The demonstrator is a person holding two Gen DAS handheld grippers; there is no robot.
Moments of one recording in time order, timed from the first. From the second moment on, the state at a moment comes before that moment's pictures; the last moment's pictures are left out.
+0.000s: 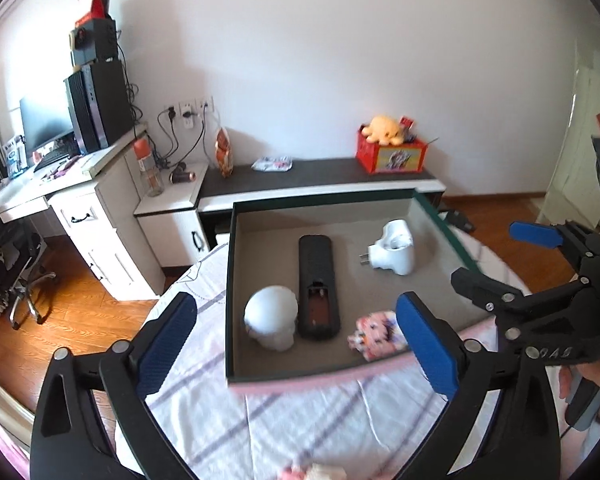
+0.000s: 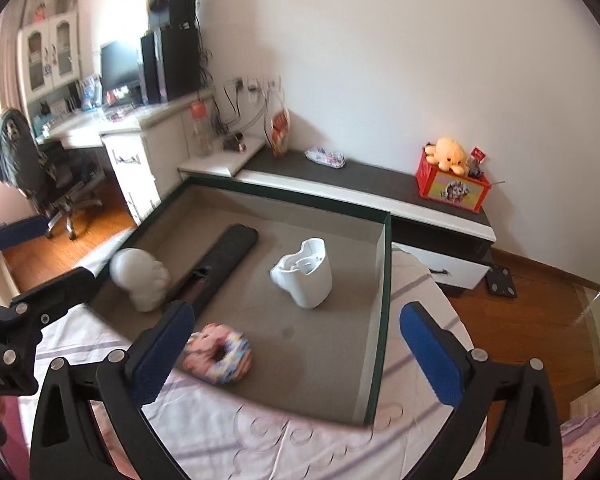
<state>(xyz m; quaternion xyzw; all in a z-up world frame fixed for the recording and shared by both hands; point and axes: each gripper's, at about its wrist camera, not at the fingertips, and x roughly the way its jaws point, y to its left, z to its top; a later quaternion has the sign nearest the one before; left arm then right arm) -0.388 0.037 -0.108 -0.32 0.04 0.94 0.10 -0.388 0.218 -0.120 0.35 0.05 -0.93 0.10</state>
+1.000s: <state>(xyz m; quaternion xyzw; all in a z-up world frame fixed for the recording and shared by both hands) -0.172 -0.021 -0.130 -0.30 0.02 0.95 0.07 -0.159 0.256 -0.136 0.30 -0.02 -0.95 0.04</state>
